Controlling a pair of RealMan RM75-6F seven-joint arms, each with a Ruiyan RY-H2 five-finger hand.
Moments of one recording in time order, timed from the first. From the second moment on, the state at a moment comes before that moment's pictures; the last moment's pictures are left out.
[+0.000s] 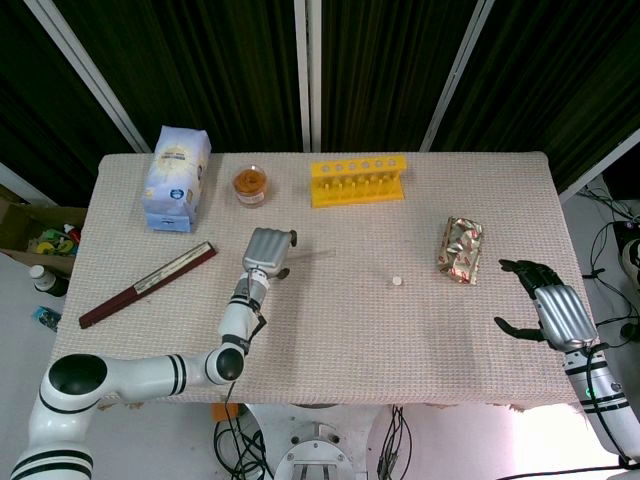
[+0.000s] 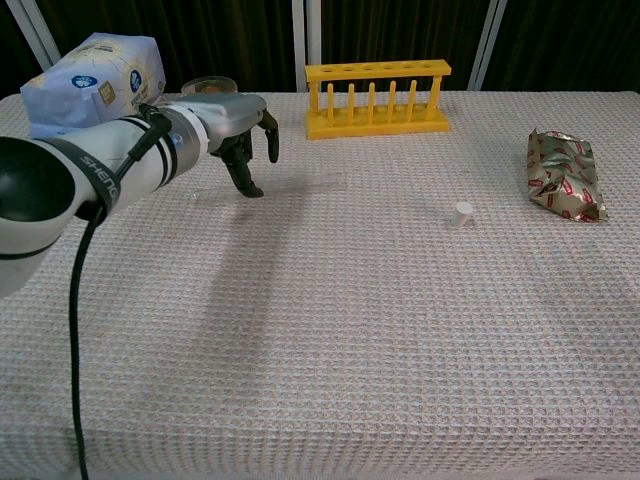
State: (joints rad) left arm -1.02 -1.85 -0.35 -1.26 0.56 0.99 0.81; right arm 0.27 -1.09 0.05 -1.59 -1.54 1.31 0.27
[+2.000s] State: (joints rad) left arm -0.84 -1.80 -0.21 -1.38 1.02 1.09 0.38; right arm 0.48 -1.21 0.13 -1.56 -1.38 1.00 0.08
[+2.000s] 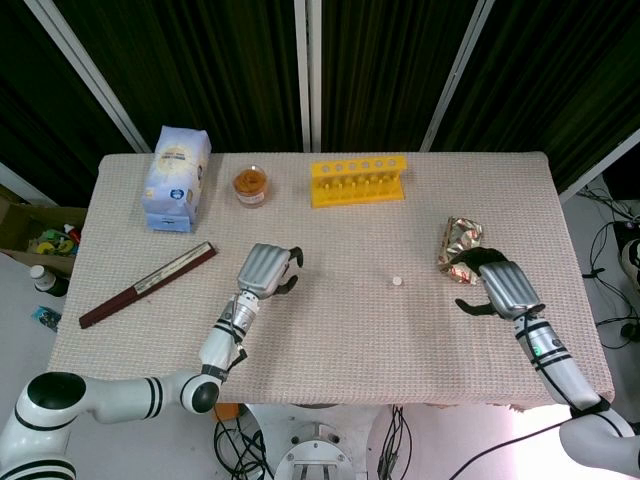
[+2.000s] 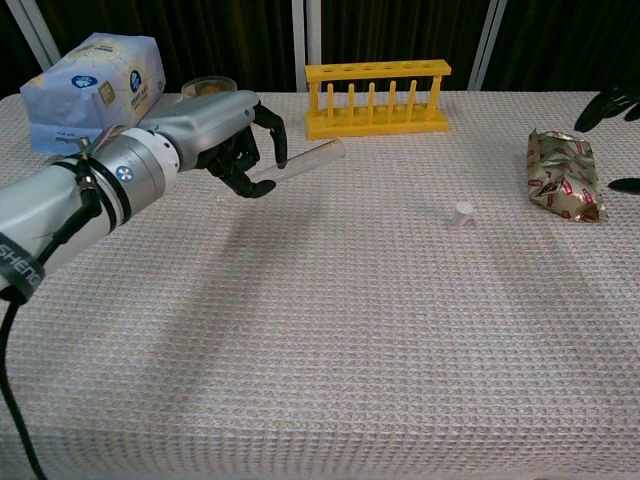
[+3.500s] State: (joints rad) left arm -0.77 -1.77 -0.19 -1.51 1.08 1.11 0.49; right arm 0.69 -1.56 0.15 -1.26 -1.22 0.81 -0.08
